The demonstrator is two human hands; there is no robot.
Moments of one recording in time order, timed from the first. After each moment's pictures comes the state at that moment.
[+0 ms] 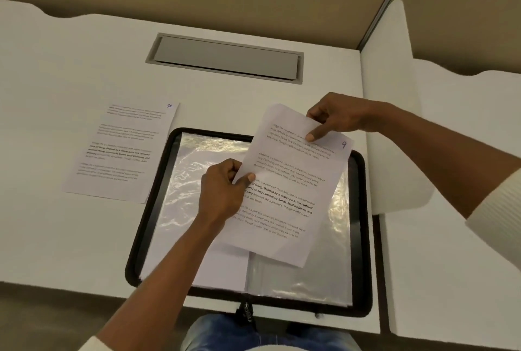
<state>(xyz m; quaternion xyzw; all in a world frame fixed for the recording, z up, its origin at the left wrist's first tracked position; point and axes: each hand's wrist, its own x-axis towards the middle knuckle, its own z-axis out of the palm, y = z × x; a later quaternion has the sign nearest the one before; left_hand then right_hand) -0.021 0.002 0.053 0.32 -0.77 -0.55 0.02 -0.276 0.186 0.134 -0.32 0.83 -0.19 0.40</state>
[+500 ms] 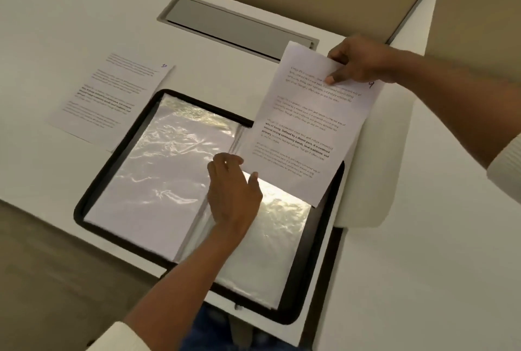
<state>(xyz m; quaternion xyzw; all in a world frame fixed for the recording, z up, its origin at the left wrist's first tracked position) -0.057 0.160 0.011 0.44 -0.85 -0.25 0.15 -0.390 0.213 0.154 -0.44 0.86 -0.10 0.26</state>
